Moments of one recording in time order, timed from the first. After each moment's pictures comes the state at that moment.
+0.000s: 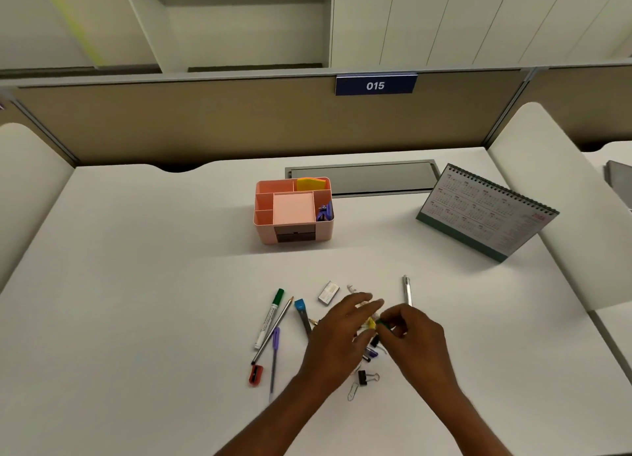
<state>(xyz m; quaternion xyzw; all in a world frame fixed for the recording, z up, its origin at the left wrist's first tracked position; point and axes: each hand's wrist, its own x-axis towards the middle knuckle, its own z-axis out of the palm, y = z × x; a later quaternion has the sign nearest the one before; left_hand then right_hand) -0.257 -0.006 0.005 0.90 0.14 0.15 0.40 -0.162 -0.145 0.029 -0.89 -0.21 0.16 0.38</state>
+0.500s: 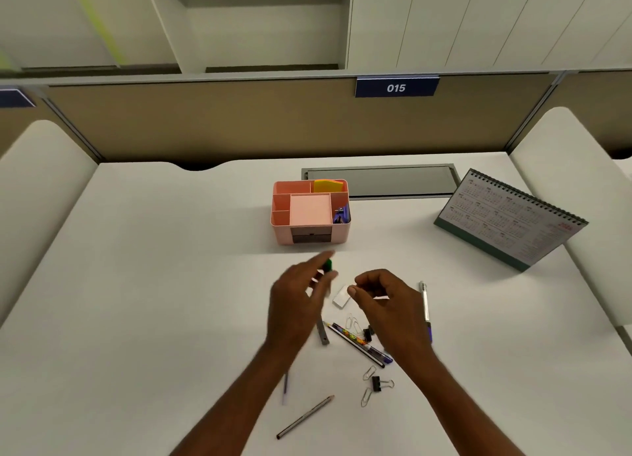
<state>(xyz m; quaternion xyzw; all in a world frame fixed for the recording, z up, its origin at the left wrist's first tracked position) -0.269 0.078 0.054 0.84 0.25 0.31 0.37 -0.167 -0.065 0.070 -0.81 -0.23 0.17 0.51</state>
